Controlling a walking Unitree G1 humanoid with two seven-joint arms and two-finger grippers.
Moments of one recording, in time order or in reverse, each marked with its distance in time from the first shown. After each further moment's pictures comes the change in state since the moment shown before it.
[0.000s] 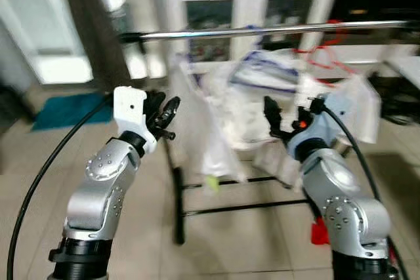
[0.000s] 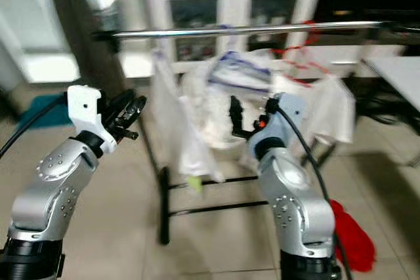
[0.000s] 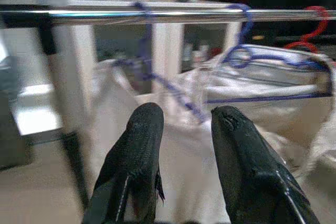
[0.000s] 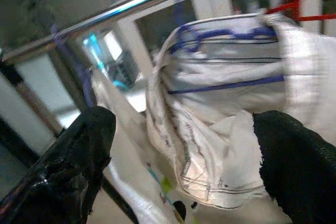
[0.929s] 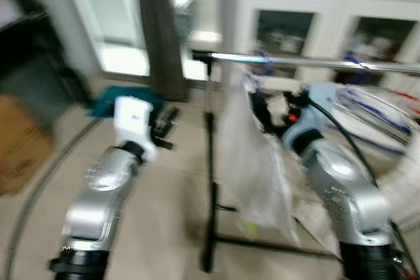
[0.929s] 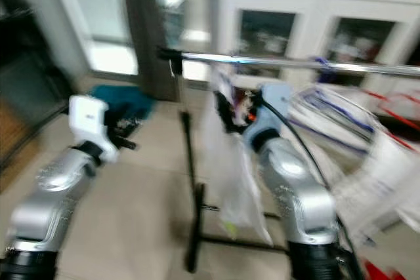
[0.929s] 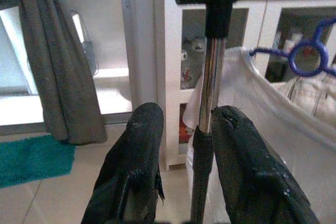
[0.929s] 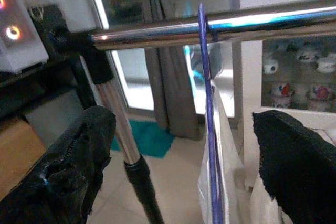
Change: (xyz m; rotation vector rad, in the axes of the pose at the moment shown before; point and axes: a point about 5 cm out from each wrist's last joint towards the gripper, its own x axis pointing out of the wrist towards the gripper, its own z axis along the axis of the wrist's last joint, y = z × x) left arm -0.007 -0.010 -0.016 0.026 0.054 -0.023; right arm 0.009 -0.001 0.007 -0.140 -0.007 0.176
